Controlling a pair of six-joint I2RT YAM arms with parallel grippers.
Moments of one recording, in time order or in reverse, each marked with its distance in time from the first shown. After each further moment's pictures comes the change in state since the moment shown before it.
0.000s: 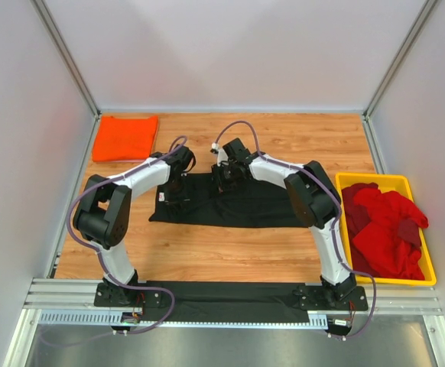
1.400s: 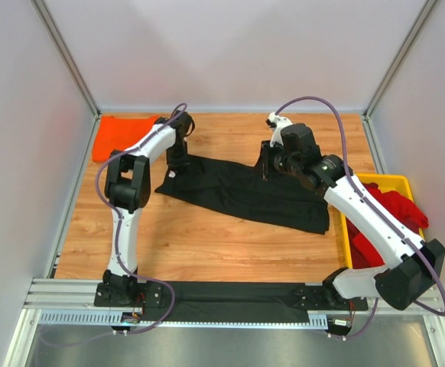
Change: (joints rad) left arm 0.135 0.447 0.642 -0.185 -0.083 0.093; right arm -0.045 -0.870 -0.257 -0.255 0.398 -0.003
